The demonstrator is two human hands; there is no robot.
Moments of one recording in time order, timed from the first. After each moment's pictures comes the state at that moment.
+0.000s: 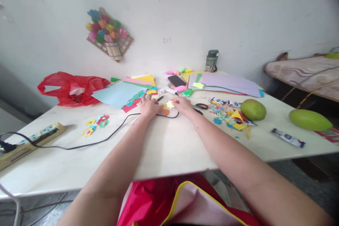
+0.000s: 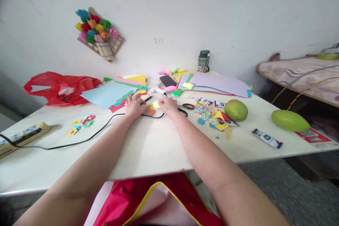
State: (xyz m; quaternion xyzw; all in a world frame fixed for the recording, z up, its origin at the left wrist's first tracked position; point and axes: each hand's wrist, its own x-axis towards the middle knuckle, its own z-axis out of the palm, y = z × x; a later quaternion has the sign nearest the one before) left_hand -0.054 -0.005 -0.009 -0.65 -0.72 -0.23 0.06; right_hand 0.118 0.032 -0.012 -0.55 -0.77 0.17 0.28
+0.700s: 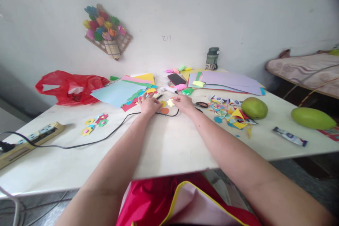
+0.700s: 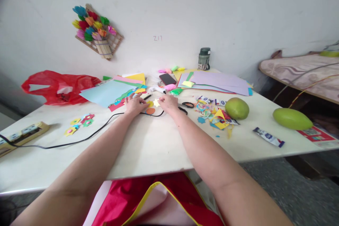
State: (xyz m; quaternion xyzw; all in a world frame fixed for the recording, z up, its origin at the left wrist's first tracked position) left_hand -0.057 0.008 -0.015 -0.63 -0.72 -0.29 -0.02; right_hand 0.121 0.035 -0.012 -0.55 -0.76 0.18 0.29
